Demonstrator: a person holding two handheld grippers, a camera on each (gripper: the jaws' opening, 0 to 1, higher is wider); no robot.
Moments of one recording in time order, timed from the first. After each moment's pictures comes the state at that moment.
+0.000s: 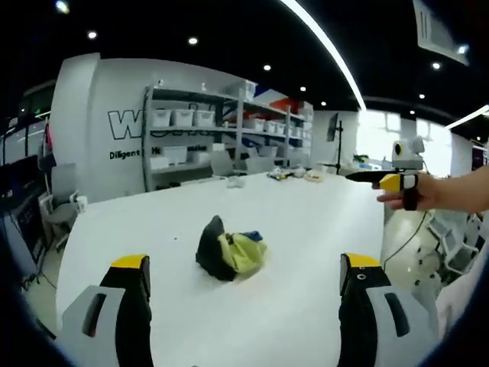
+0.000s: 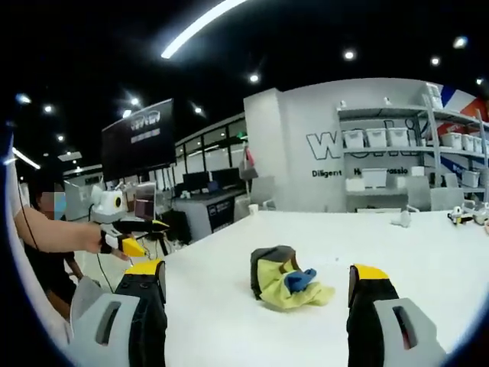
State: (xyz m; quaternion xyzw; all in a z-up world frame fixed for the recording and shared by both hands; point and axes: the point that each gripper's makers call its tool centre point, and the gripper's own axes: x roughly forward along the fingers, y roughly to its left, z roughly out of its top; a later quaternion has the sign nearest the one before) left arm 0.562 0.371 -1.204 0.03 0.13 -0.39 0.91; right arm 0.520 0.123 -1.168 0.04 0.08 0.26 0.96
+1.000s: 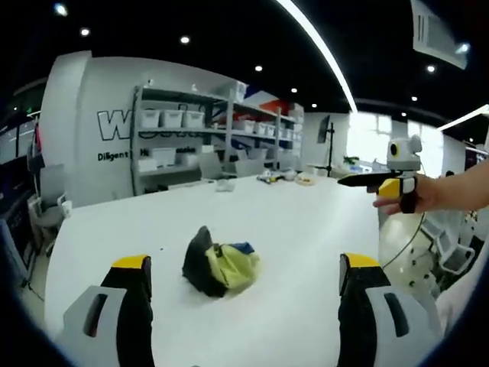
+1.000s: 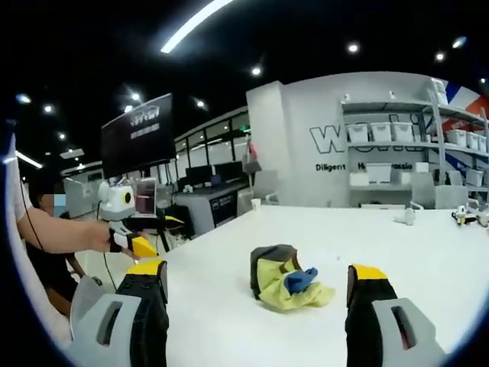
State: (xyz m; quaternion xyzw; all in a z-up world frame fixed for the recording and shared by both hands) left arm 0.598 0.322 -1.196 0.02 0.12 -0.42 0.90; right arm 0.544 0.113 -1.160 0.03 0.10 0.26 0.96
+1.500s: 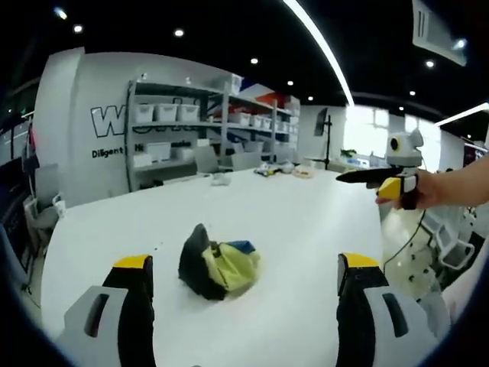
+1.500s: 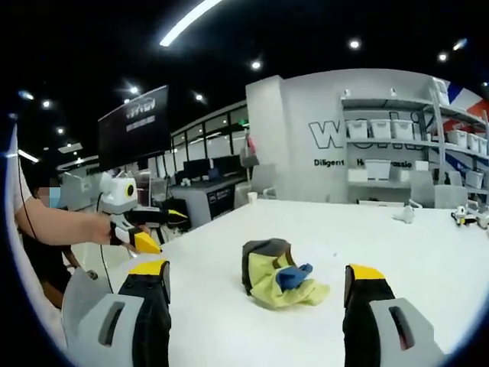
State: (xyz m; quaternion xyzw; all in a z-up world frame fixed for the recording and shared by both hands) left arm 0.616 0.309 -1.210 0.03 0.14 -0.43 0.89; right arm 0.560 0.112 -1.183 0.02 0.12 0.27 0.96
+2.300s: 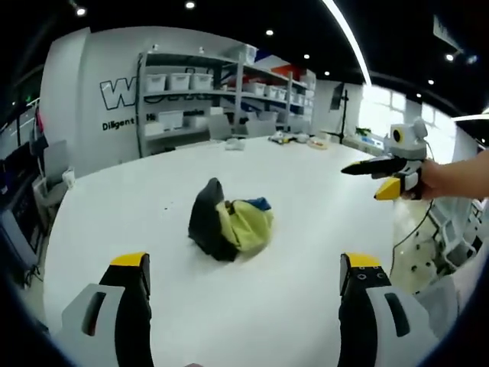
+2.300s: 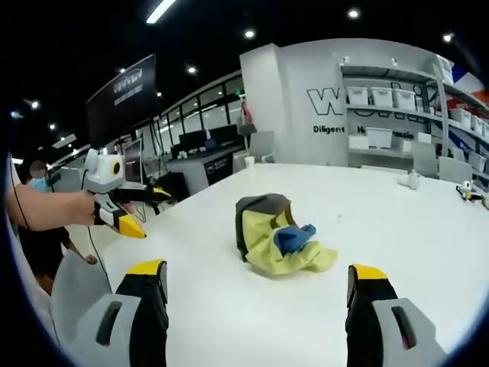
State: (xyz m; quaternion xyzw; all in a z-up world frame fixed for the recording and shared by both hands) left arm 0.615 0.330 -1.277 0.06 0.23 -0.39 0.89; right arm 0.574 0.116 -1.265 0.02 0.21 0.26 0.94
